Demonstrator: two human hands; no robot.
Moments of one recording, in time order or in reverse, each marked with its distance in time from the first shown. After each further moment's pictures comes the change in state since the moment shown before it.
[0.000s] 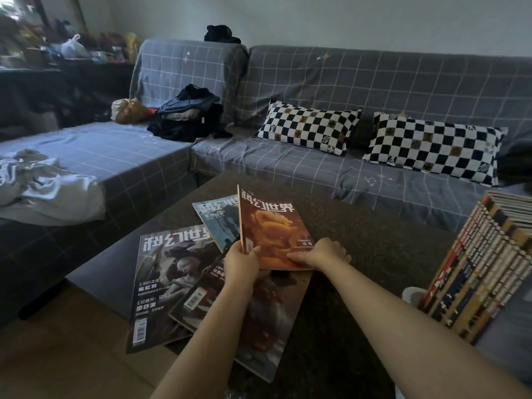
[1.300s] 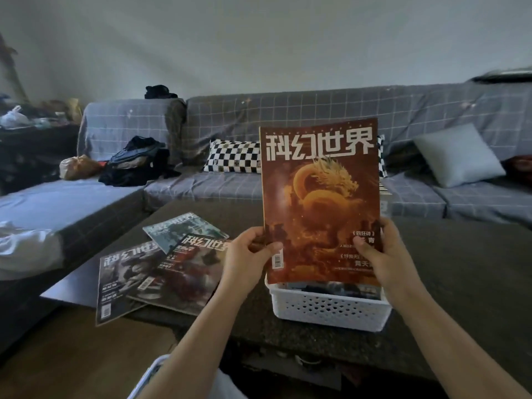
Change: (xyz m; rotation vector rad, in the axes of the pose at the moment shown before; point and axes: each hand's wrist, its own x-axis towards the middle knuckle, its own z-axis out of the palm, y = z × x) left_hand -0.268 0.040 0.045 0.184 -0.426 0.659; right_hand -0.247 0.285 -0.133 1.206 0.359 -0.469
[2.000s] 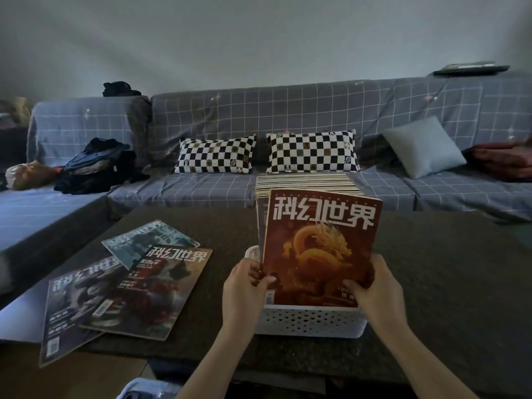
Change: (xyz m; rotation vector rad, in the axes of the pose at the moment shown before) left_hand -0.003 -0.050 0.067 0.374 0.085 -0.031; right_hand 0.002 0.071 -0.035 -0.631 0.247 -0.038
